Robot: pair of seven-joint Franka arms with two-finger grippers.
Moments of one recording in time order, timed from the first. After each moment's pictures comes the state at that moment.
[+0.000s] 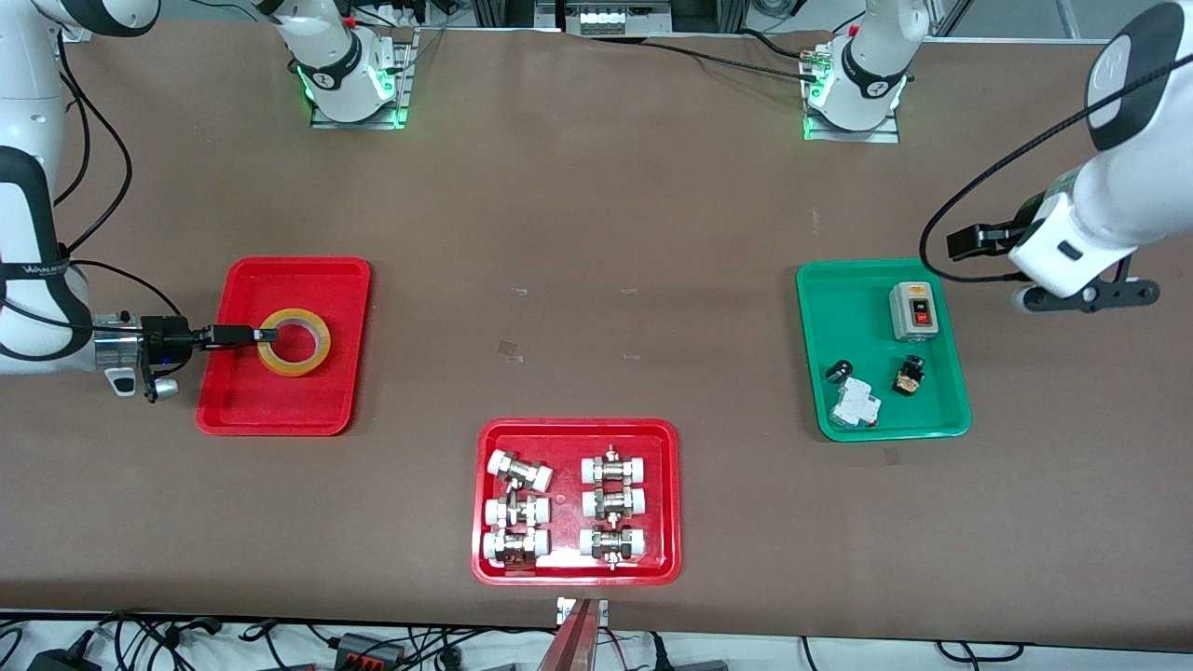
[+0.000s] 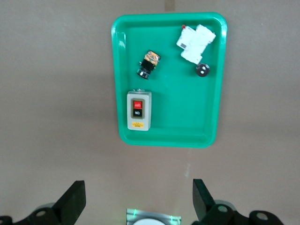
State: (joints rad) left arm 0.00 0.06 -0.05 -1.72 0.08 1.56 -0.14; right arm -0.34 0.74 -0.03 -1.61 0.68 1.66 -0.68
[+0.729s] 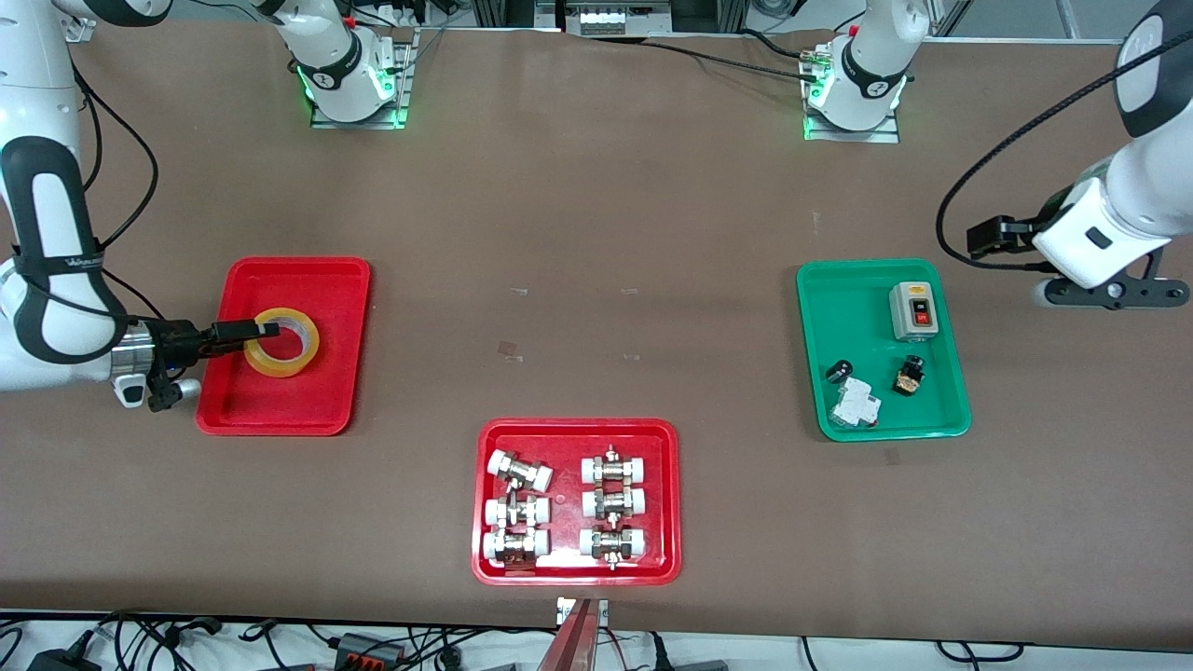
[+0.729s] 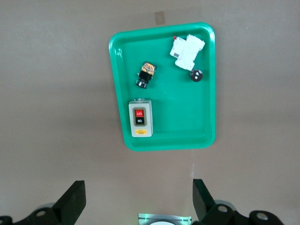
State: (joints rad) left arm -0.11 0.13 0.06 -1.56 0.08 1.48 -0.04; right arm -0.25 0.69 -0.01 -1.58 0.44 1.71 -0.68
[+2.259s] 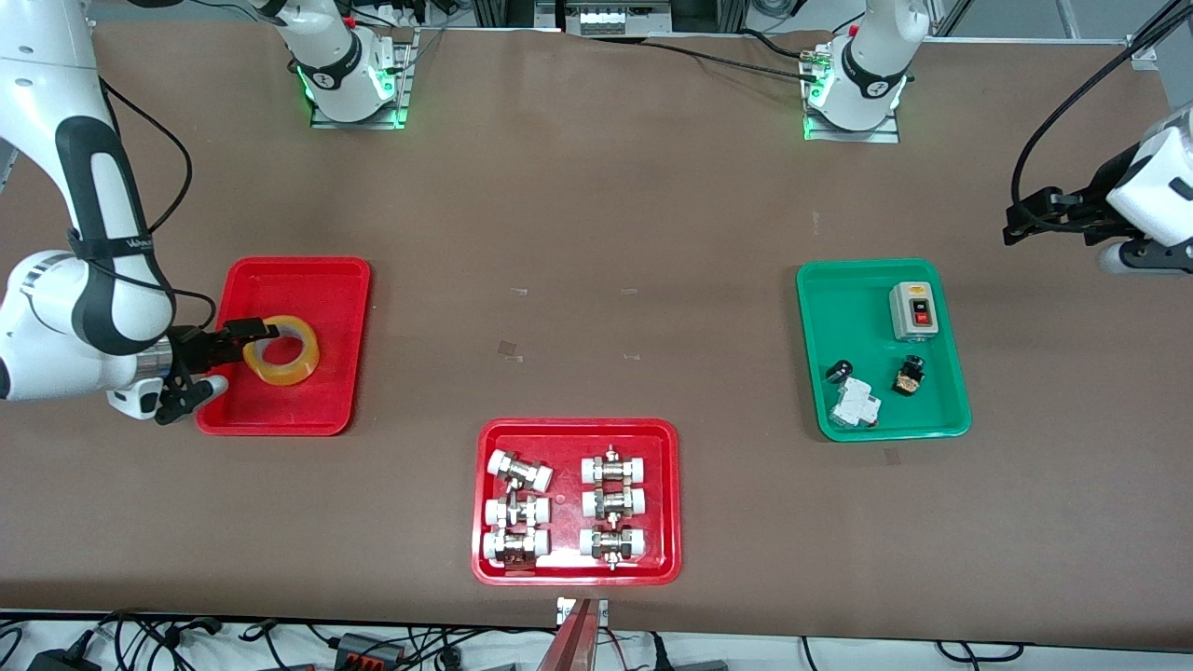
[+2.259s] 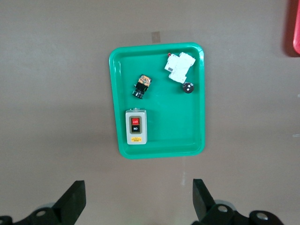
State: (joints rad) left arm -0.02 0.02 0.03 -1.63 0.00 1.55 0.01; right arm -0.17 0.63 -0.01 -1.59 0.23 1.79 -0.71
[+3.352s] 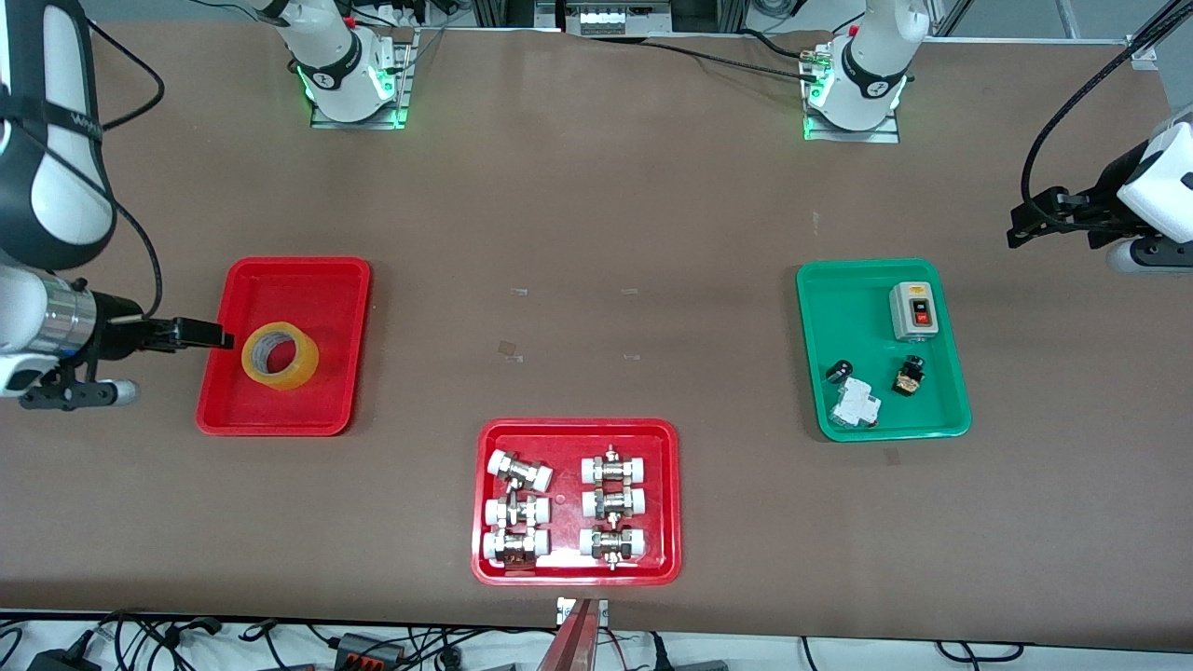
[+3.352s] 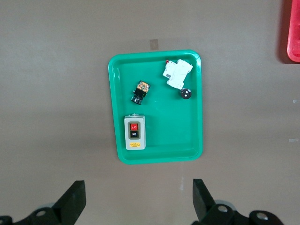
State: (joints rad) left arm -0.02 0.02 0.03 -1.63 0.00 1.57 0.01; right arm -0.06 0.39 0.00 -1.43 0.11 1.66 -0.07
